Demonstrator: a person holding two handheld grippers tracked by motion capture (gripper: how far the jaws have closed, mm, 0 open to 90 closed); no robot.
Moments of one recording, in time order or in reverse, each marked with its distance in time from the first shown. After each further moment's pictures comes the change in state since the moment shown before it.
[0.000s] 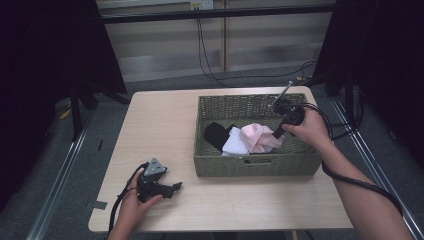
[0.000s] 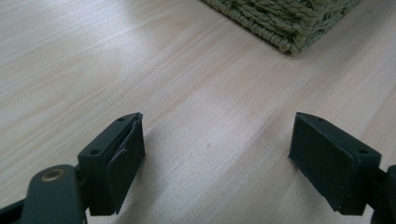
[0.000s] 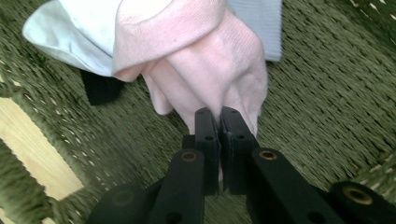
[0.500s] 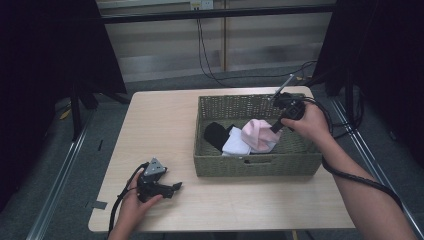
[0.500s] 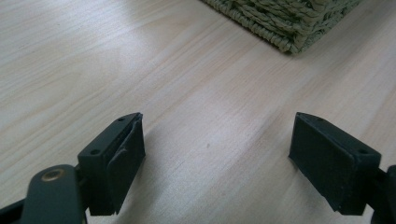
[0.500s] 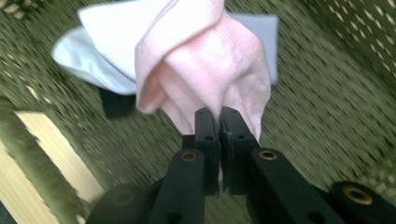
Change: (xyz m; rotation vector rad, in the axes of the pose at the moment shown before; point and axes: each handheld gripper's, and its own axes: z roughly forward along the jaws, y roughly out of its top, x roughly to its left) left arm 0.000 0.000 0.000 -0.001 0.000 0.000; right arm 0.008 0.014 -0.018 -0.053 0.010 -0.019
